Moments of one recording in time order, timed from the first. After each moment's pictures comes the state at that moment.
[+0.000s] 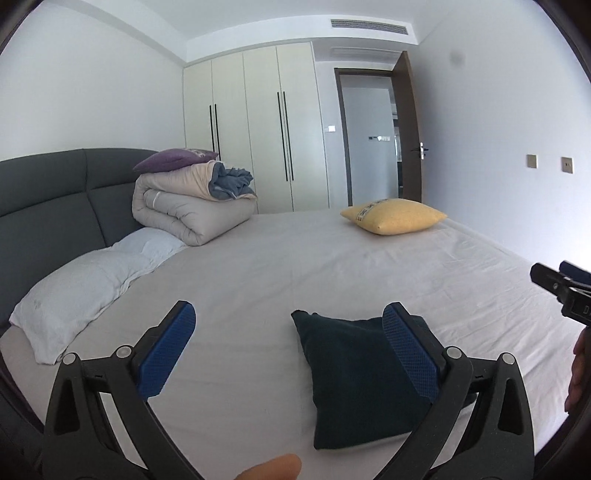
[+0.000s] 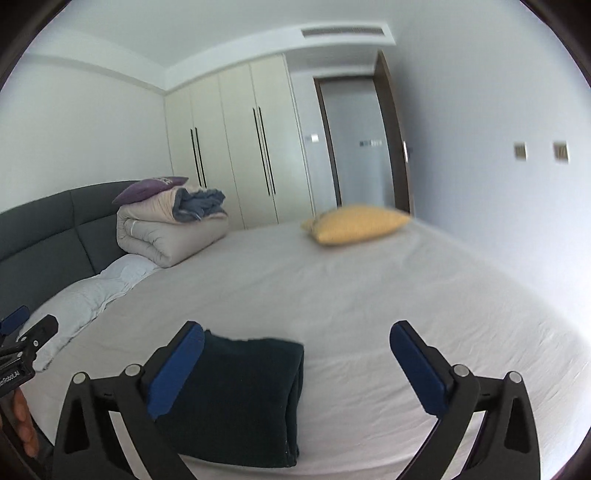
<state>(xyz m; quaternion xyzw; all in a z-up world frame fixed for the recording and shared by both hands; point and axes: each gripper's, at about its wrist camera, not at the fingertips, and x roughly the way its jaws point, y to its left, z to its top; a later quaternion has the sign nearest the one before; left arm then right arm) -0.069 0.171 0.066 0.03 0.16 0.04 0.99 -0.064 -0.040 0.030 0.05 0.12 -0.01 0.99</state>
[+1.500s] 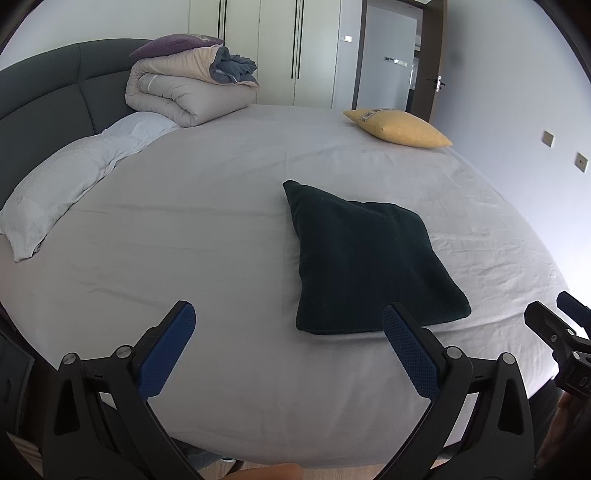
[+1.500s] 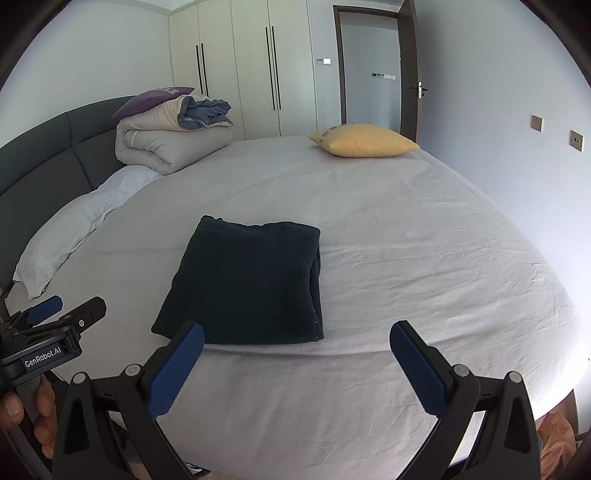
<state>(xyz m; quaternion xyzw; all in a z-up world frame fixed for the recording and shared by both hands) -0.052 0.192 -0.033 -0.04 0.36 0.03 0.93 -0.083 0.006 -0.030 0.02 0.32 -0.01 0.95</state>
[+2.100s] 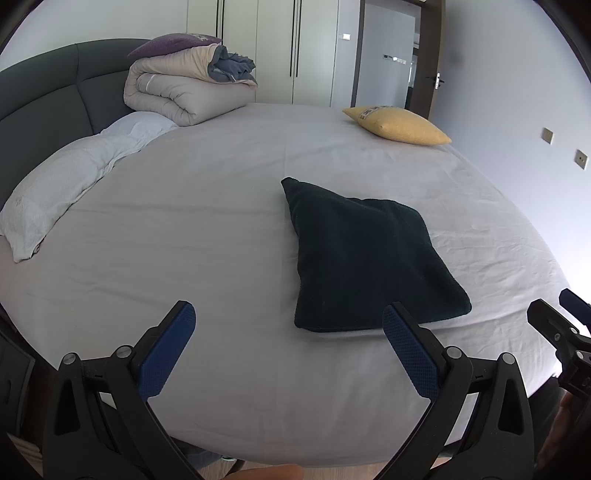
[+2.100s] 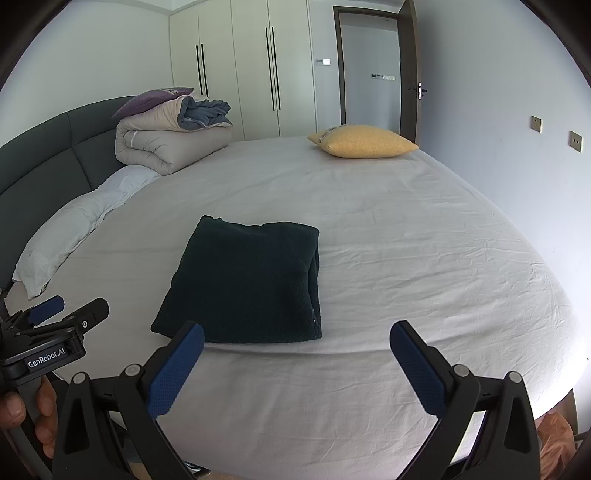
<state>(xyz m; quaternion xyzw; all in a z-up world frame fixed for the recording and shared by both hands) -0.051 0.190 -0.036 -0.04 0.36 0.03 0.93 -0.085 0.007 -0.032 0.02 0.32 -0.01 0.95</state>
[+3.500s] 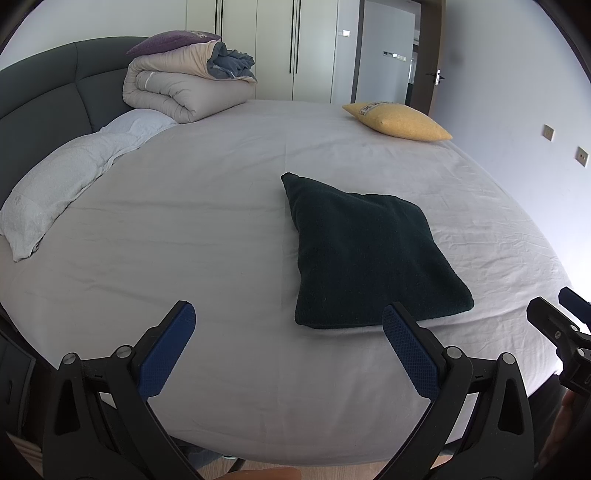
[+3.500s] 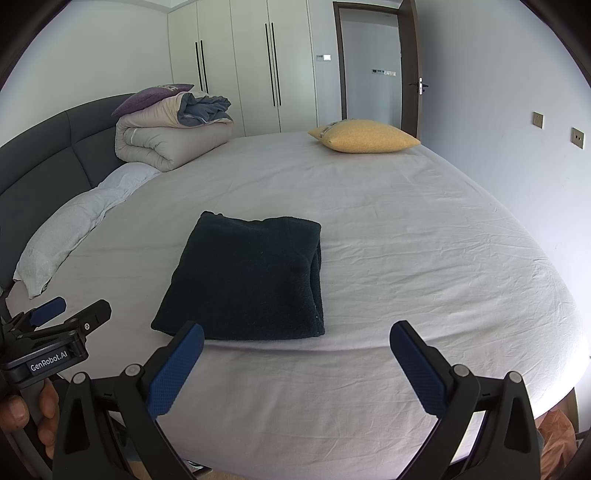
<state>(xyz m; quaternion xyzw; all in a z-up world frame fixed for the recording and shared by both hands) -0.050 0.192 -0.042 -0.04 0.36 0.03 0.93 -0.085 0.006 -0.036 0.02 0.32 -0.01 0.95</state>
